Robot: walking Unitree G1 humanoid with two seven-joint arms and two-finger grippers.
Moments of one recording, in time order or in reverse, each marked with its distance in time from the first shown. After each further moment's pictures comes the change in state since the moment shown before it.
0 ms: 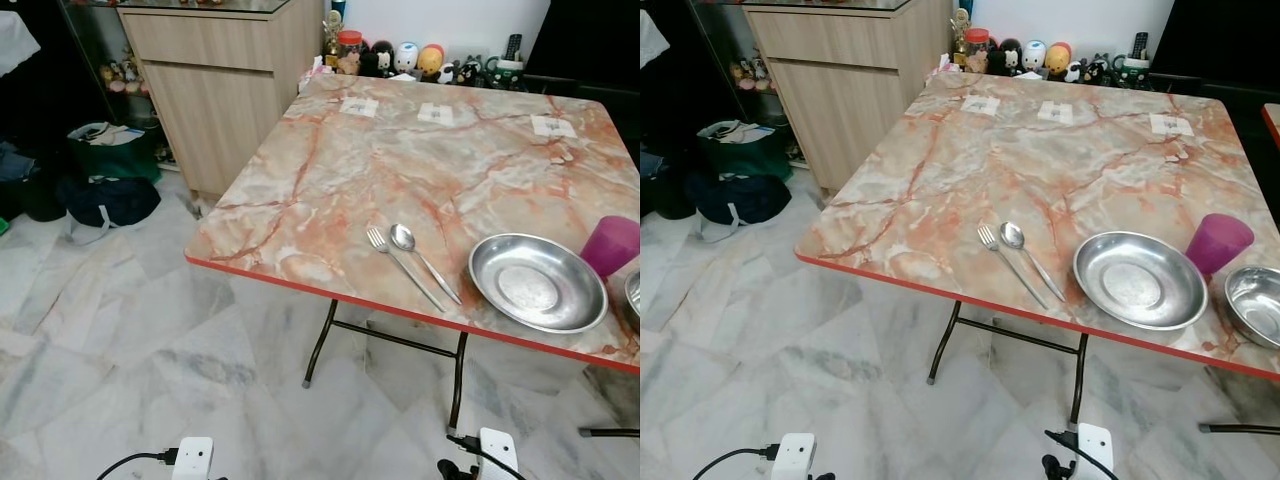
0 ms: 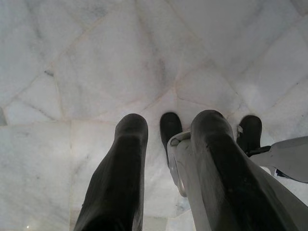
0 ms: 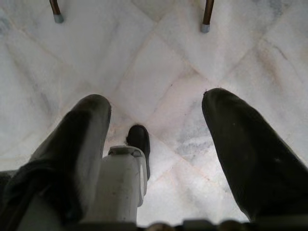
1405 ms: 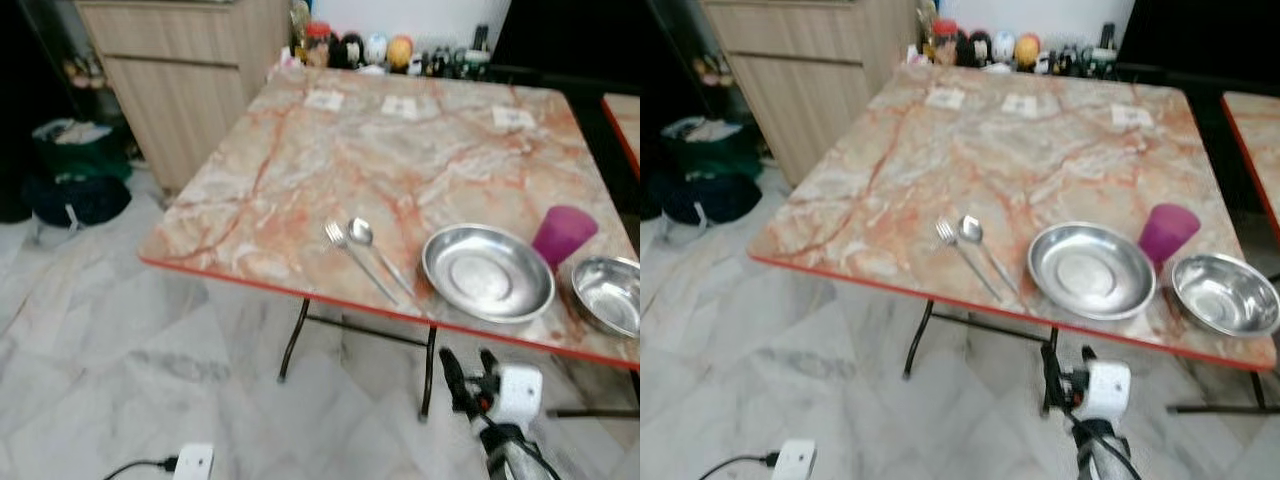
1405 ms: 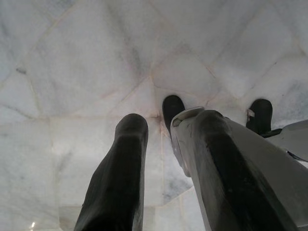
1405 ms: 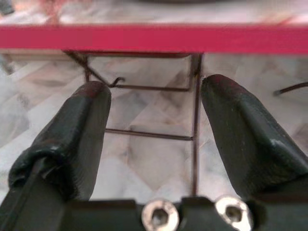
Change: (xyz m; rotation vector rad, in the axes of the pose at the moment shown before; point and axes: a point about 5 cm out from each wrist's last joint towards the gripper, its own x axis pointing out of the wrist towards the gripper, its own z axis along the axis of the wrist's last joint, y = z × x) left arm -0.002 0.002 -0.011 0.014 0.029 -0.014; right arm -0.054 0.031 0.086 -0.114 -0.806 0.163
